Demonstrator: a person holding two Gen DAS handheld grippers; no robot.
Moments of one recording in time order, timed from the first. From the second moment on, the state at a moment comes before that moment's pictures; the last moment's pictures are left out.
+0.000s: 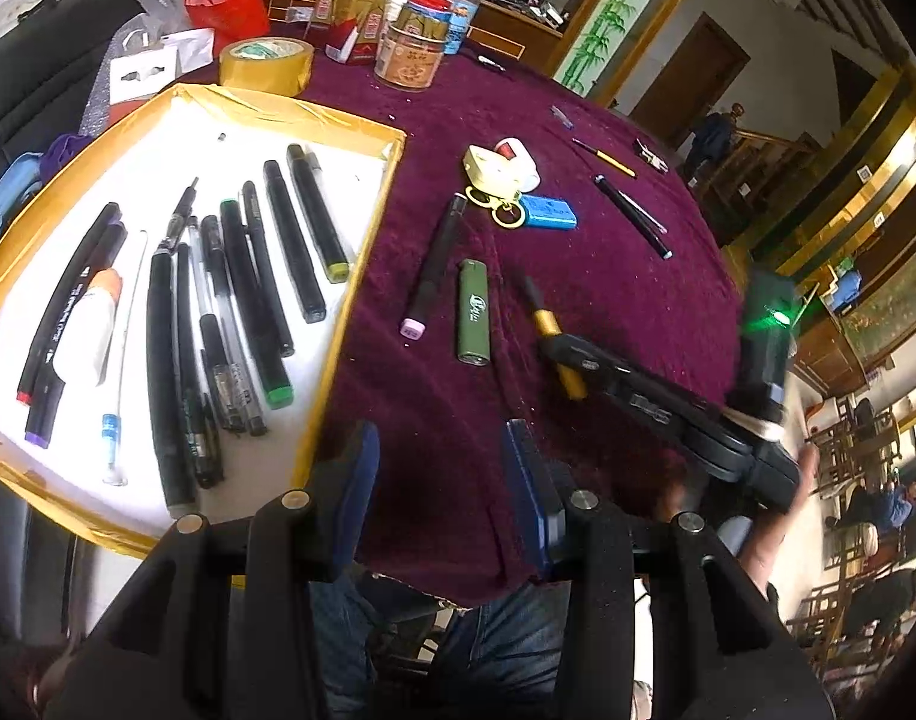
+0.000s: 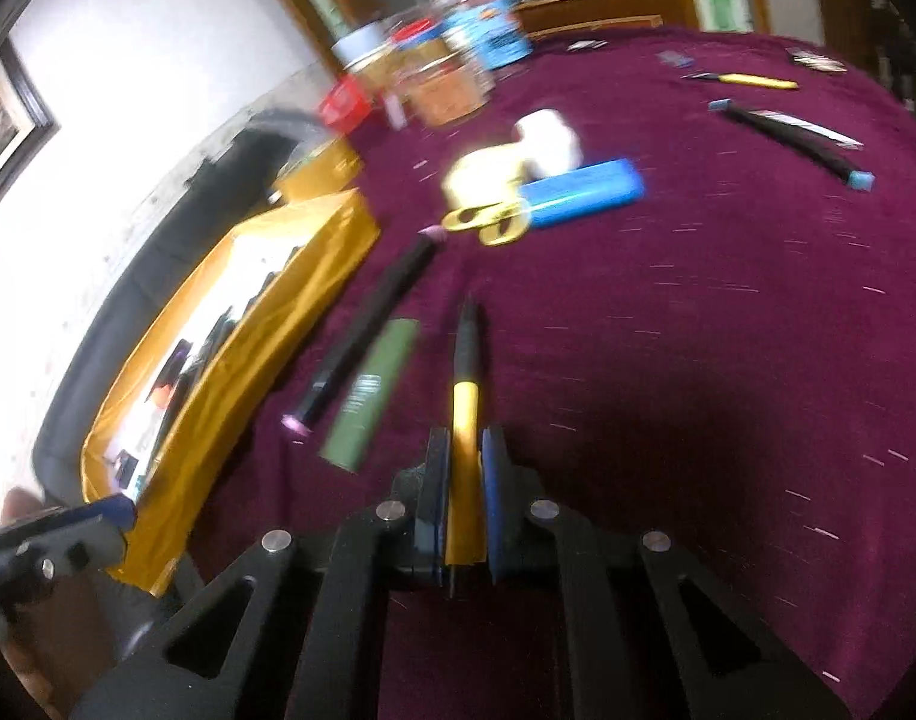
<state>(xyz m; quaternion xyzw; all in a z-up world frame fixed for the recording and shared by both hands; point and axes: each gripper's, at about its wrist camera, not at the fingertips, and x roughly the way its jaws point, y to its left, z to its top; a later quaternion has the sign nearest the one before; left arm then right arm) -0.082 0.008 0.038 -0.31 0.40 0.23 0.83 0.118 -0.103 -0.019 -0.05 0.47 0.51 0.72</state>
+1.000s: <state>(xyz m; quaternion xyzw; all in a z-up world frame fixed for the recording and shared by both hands) 0.051 0.048 -0.018 -0.27 0.51 0.22 0.79 0.138 -0.147 -0.022 -0.09 0.43 0.42 0.80</state>
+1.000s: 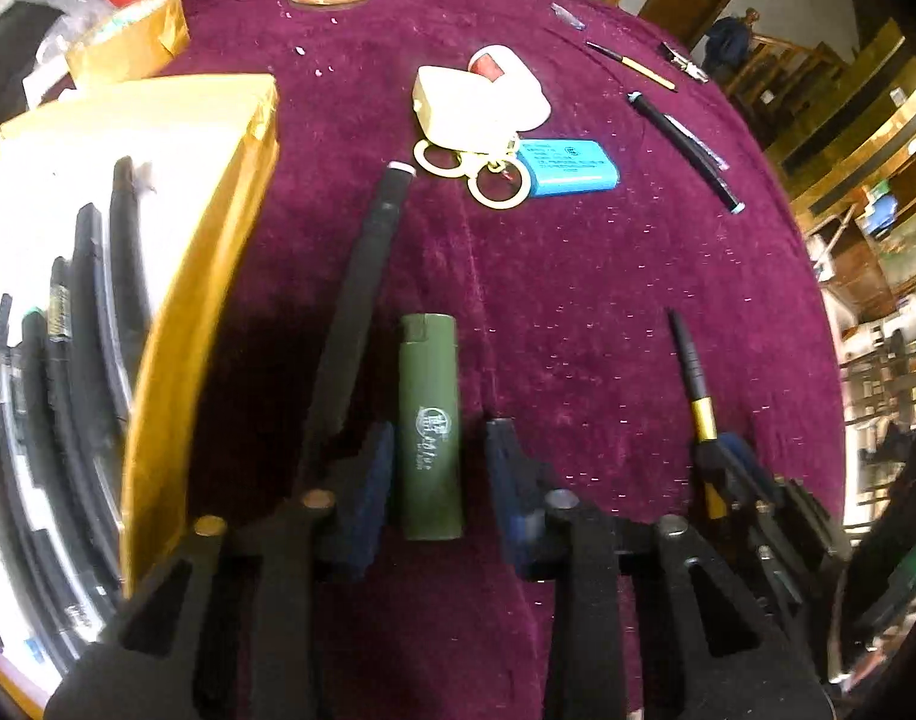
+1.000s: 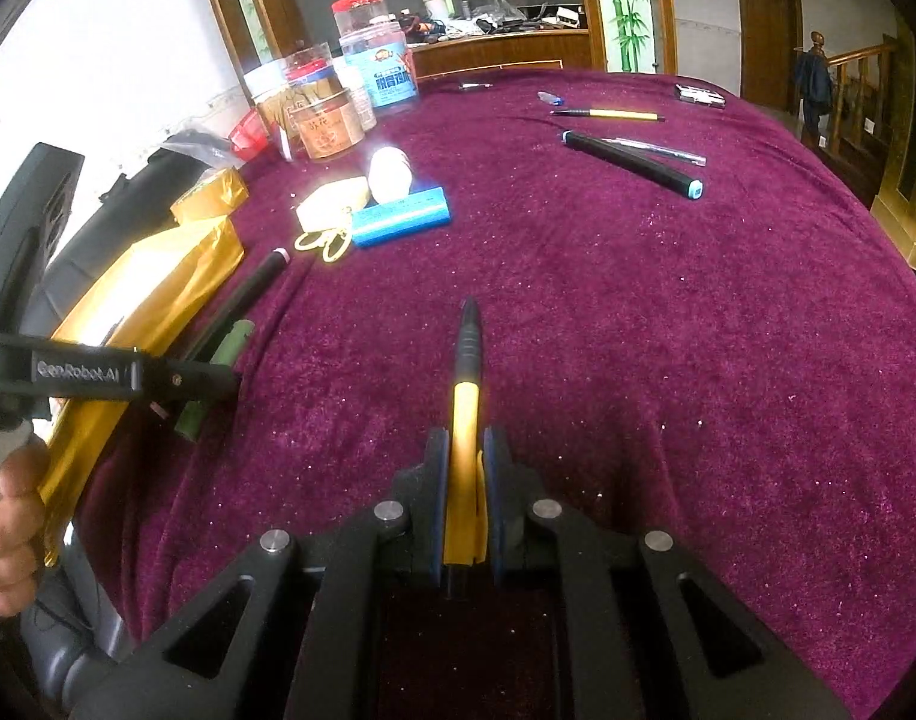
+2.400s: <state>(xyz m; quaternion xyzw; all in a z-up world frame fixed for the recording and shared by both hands) -0.109 0.032 0.079 -0.21 0.35 0.39 0.83 0.062 -0.111 0.033 0.00 0.41 0.59 0.70</state>
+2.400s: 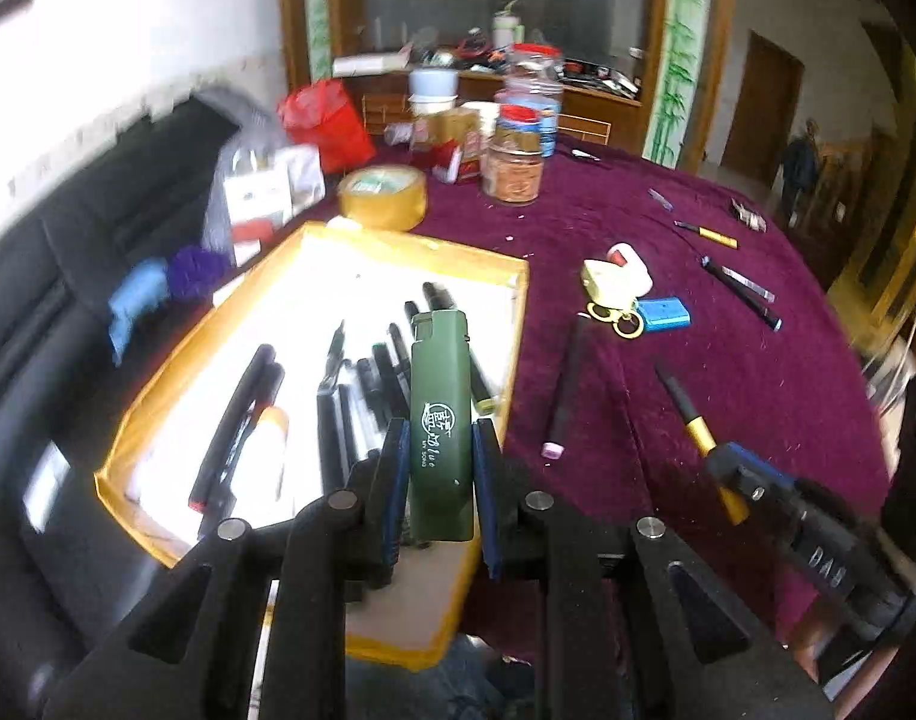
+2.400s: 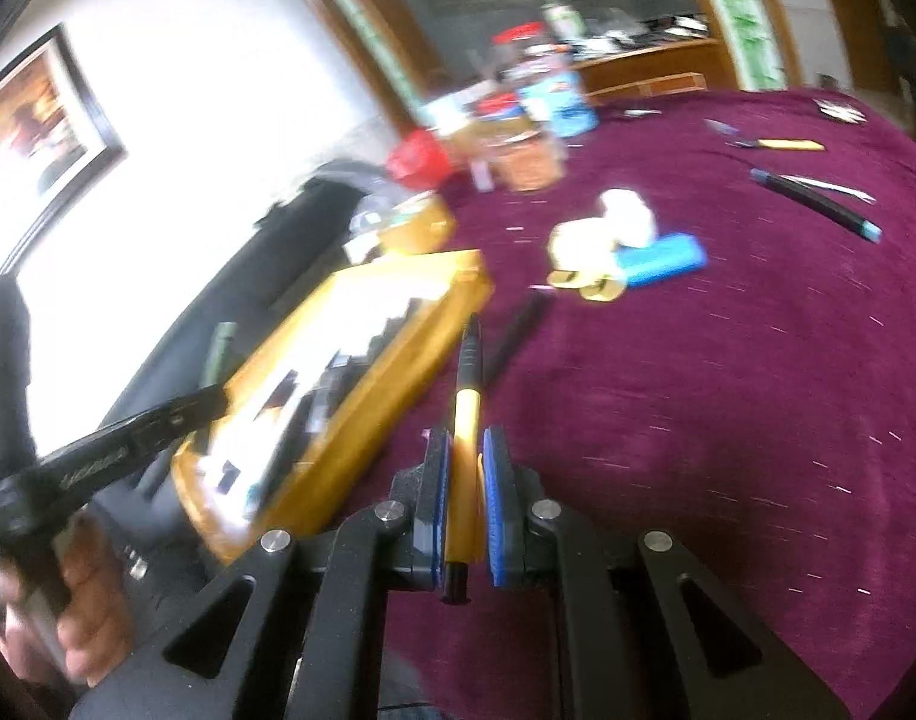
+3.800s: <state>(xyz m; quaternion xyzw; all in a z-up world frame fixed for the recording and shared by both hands) -0.100 0.212 0.025 -0.35 0.39 0.36 0.78 0.003 0.063 0.020 -0.13 0.40 0.60 0.68</state>
